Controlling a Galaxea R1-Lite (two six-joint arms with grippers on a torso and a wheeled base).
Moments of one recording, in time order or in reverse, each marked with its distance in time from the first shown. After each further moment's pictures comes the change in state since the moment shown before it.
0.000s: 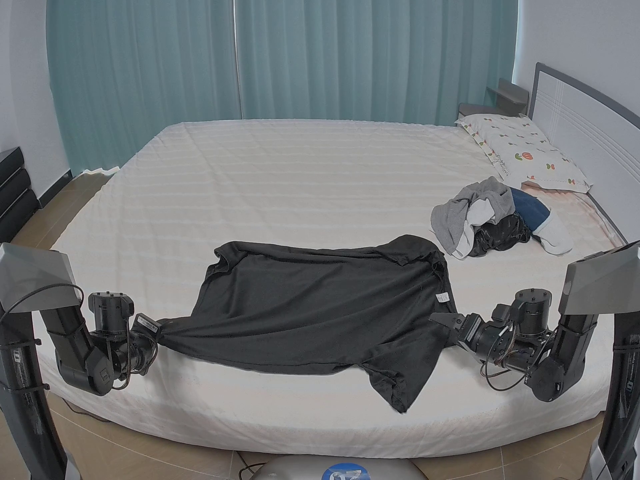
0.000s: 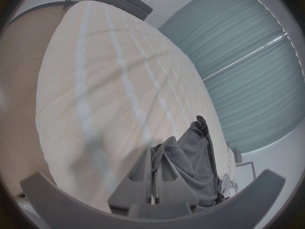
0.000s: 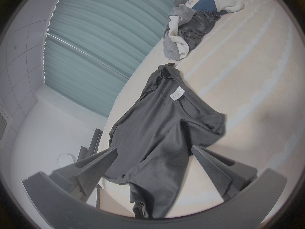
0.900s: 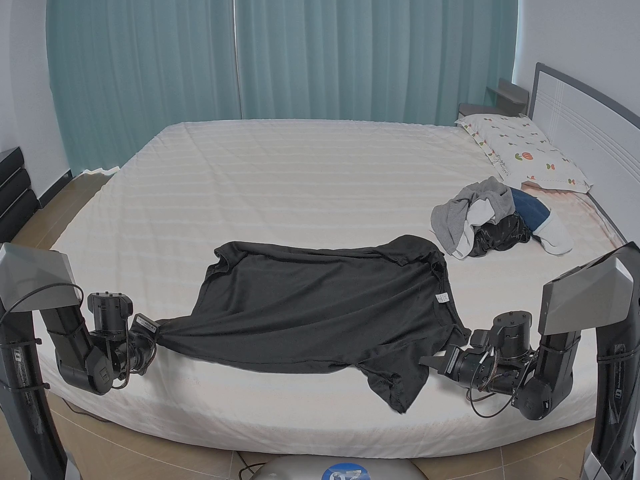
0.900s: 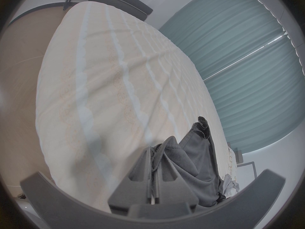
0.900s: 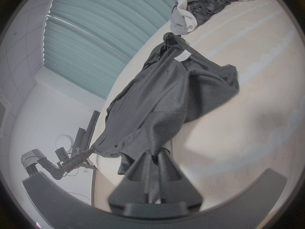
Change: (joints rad) left arm 0.007 0.009 0.000 0.000 0.000 0.011; right arm 0.109 0.073 0.054 -0.012 0.015 -0.068
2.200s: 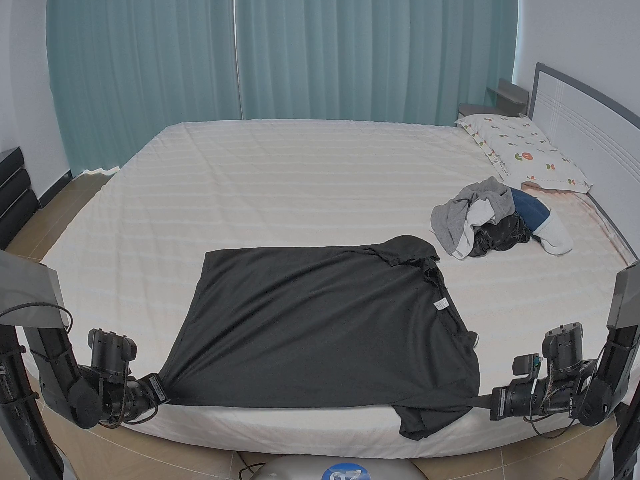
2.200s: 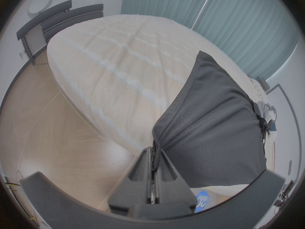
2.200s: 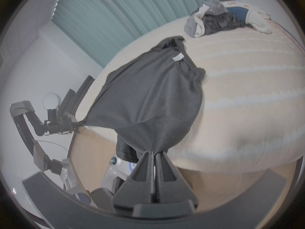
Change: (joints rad) left arm -0.097 -0.152 0.283 0.194 0.021 0.494; right arm -0.130 -0.328 0.299 0.330 0.097 -0.506
